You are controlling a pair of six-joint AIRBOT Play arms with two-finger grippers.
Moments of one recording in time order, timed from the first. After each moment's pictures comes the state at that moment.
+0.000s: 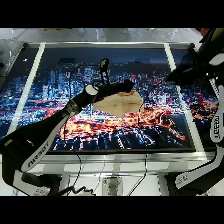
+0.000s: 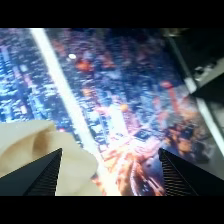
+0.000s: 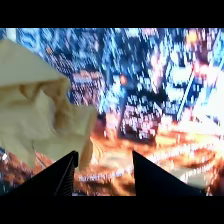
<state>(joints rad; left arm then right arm) -0.57 -1.67 1.44 0.32 -0.39 -0.92 -0.29 -1.77 1.78 -1.00 1.44 1.33</state>
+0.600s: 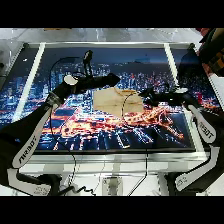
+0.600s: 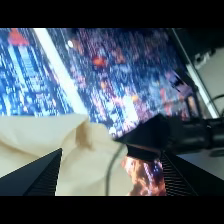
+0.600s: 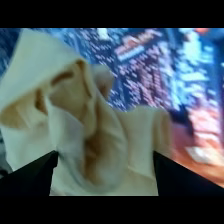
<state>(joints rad) -0.38 -1.63 1.44 0.37 -0.64 -0.92 -0.09 -1.79 1.24 -0.44 0.93 1.25</state>
